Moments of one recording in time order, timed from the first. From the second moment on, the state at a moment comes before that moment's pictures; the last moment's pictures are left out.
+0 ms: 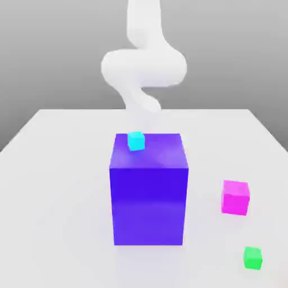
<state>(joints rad) 0.06 -0.73 0.02 -2.36 0.01 2.35 0.74</state>
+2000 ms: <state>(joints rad) 0.49 0.31 0.02 -2.41 -0.01 2.73 0.02</state>
